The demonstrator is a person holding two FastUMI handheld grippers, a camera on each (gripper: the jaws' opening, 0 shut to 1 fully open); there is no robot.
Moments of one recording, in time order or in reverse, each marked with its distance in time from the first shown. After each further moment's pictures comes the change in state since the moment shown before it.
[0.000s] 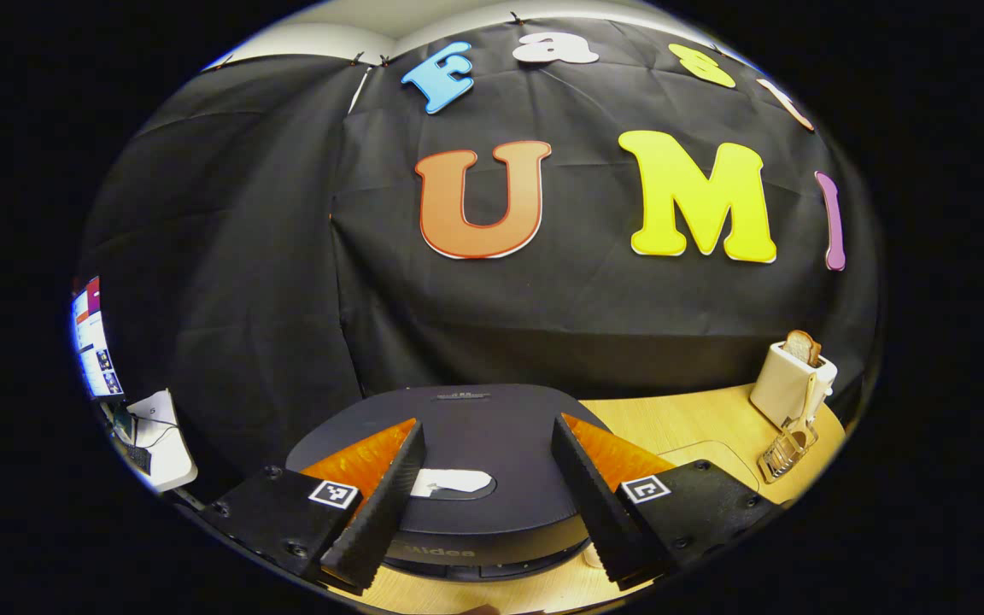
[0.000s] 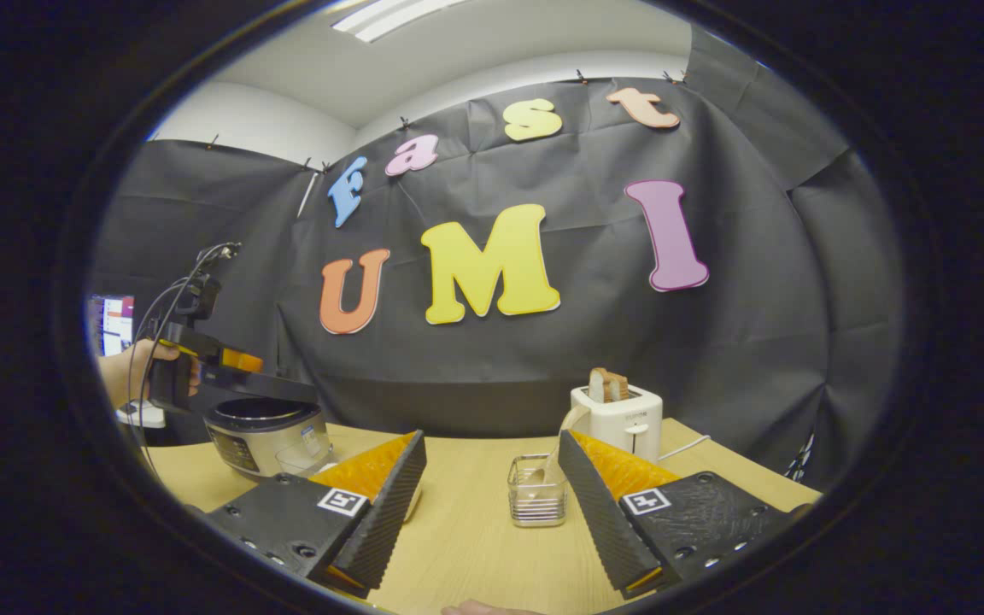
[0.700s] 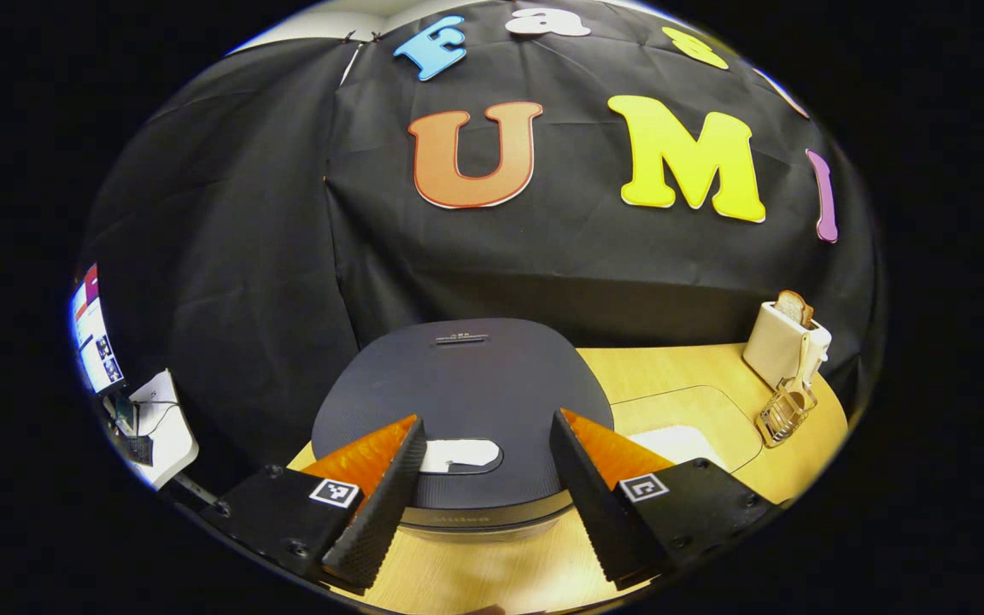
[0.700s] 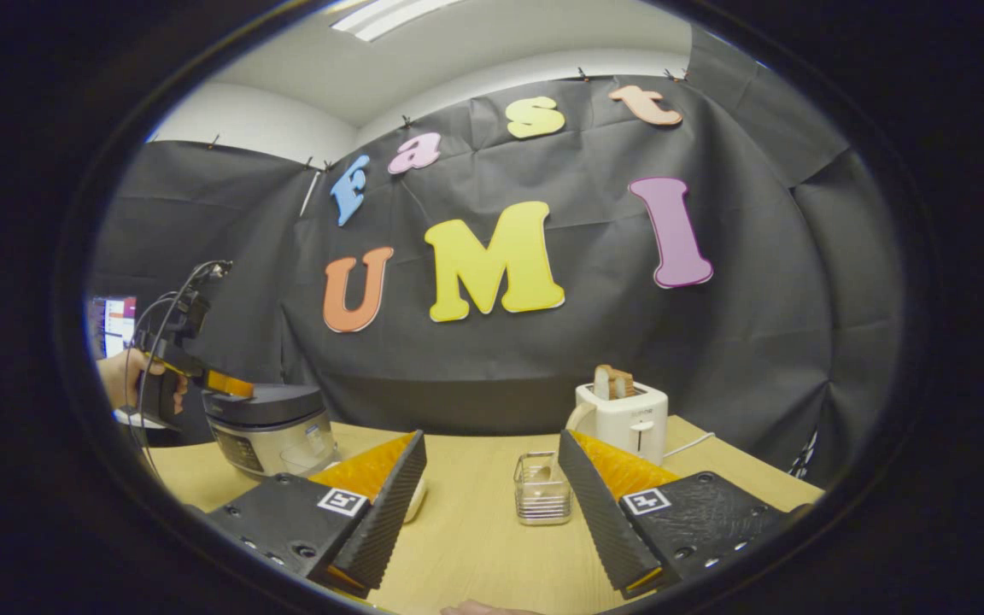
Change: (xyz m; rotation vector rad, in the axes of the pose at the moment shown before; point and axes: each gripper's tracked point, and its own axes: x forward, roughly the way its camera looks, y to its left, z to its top) left arm -0.034 0.002 -0.049 0.000 0.124 -0.007; right arm -0.001 0.005 -0.003 -0.005 0.009 0.009
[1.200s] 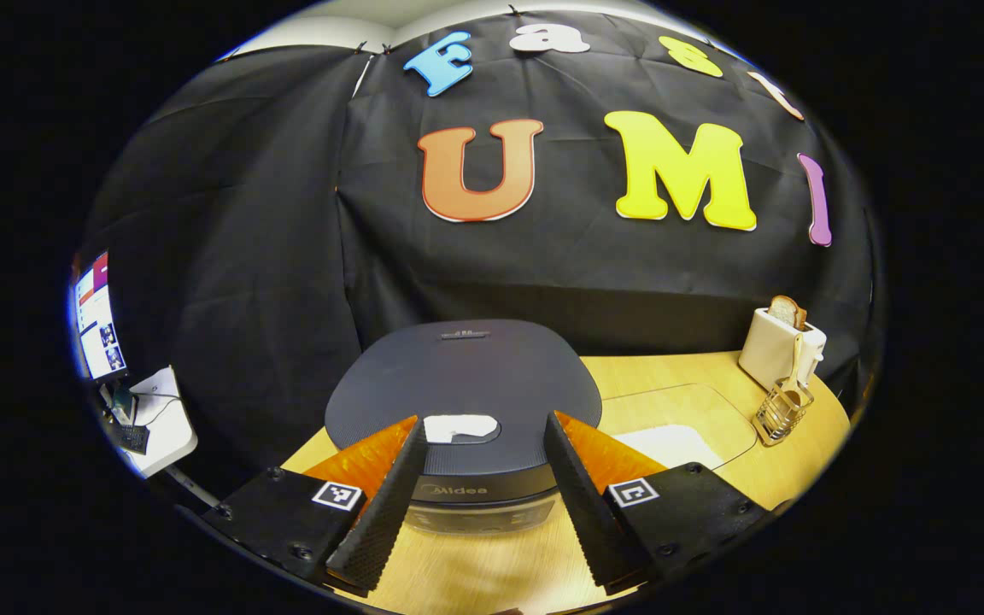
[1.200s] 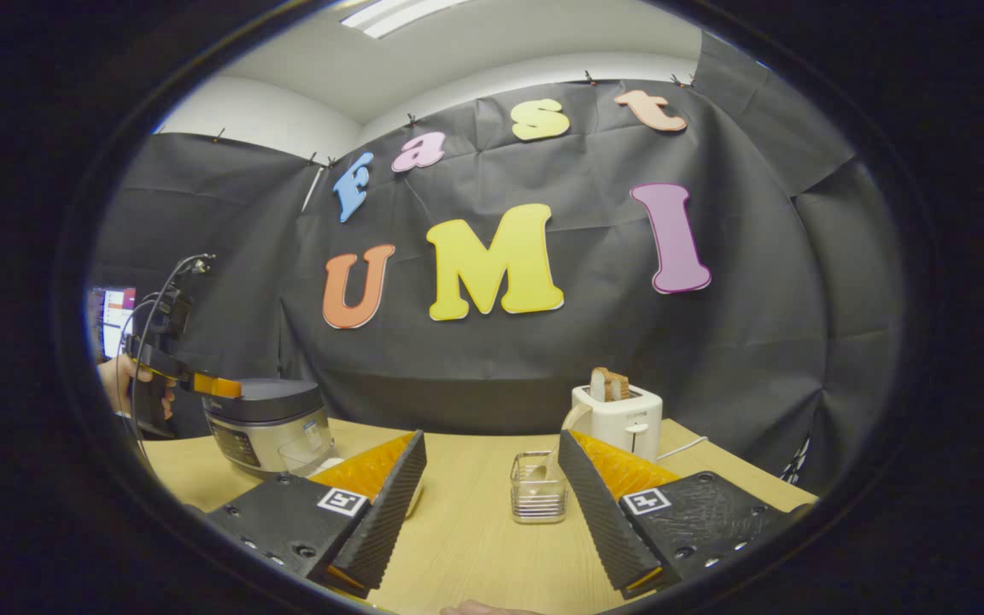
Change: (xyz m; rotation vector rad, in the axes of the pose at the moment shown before) left arm -0.019 -0.001 -0.016 -0.007 -0.063 0.014; right arm -0.012 0.005 0.000 -0.029 0.002 -0.003
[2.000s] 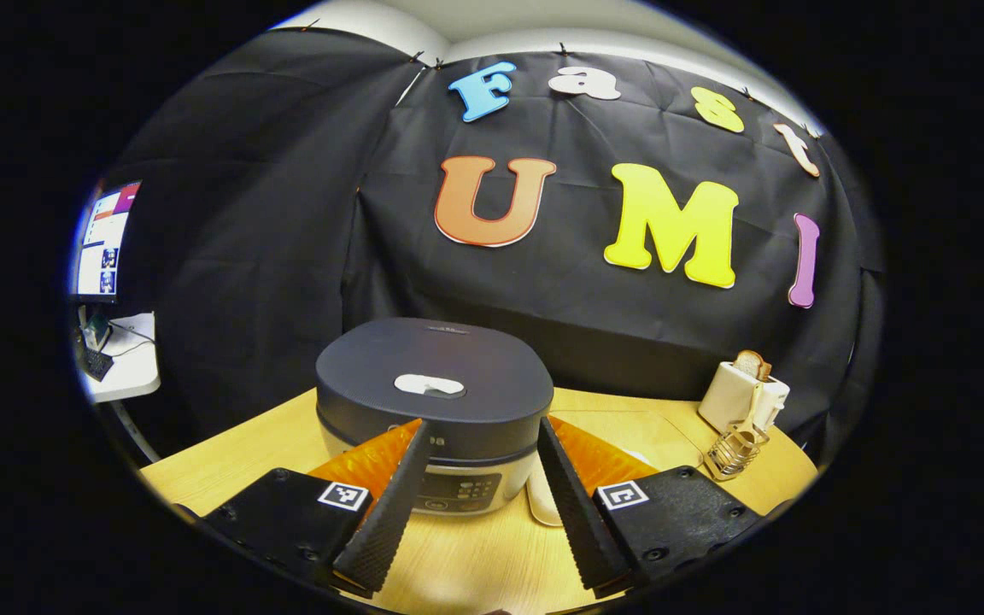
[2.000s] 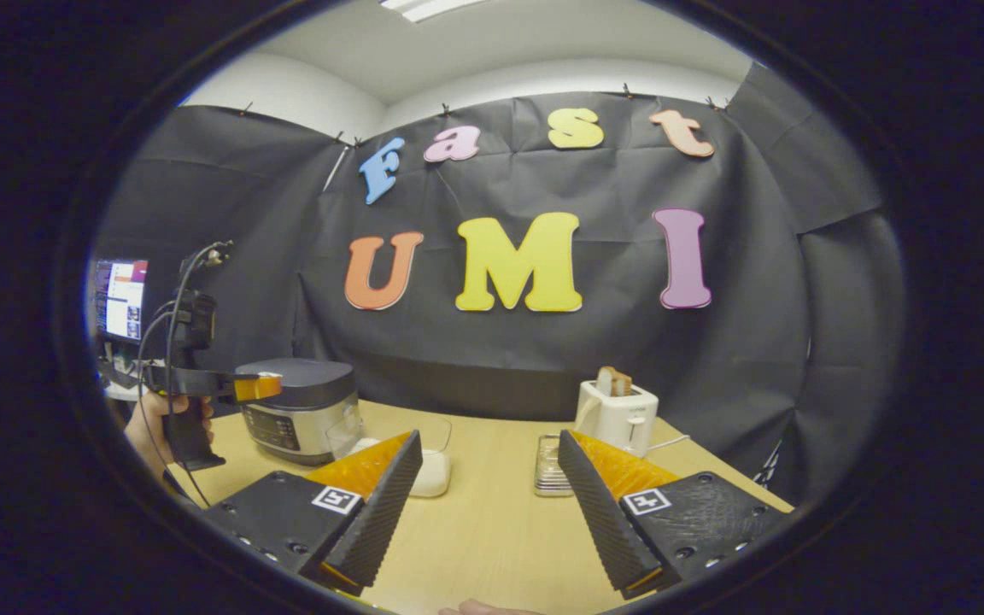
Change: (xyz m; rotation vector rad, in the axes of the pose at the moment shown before) left arm -0.048 -0.023 -0.016 -0.193 -0.155 -0.062; right arm -0.080 0.060 0.021 -0.087 0.071 -0.069
